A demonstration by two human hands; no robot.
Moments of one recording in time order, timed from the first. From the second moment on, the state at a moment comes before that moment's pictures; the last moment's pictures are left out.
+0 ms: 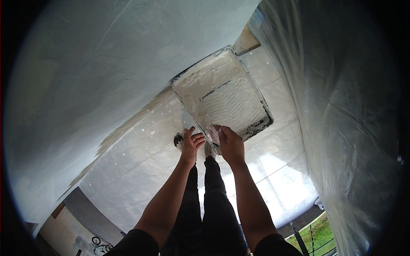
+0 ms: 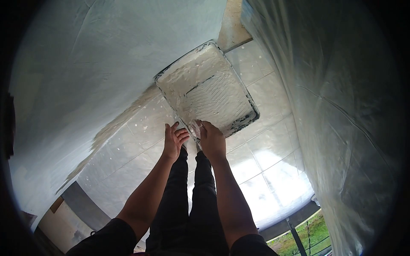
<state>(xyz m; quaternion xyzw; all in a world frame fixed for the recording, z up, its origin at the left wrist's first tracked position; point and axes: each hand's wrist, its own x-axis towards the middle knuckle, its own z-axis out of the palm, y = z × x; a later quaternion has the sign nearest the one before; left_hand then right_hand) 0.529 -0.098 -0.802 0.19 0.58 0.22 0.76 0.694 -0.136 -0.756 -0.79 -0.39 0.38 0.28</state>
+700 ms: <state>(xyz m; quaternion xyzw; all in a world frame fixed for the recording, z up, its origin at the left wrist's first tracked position) 0.529 -0.103 -0.801 0.16 0.56 0.24 0.77 0.724 -0.079 -0.756 -0.70 -0.48 0.44 0.29</state>
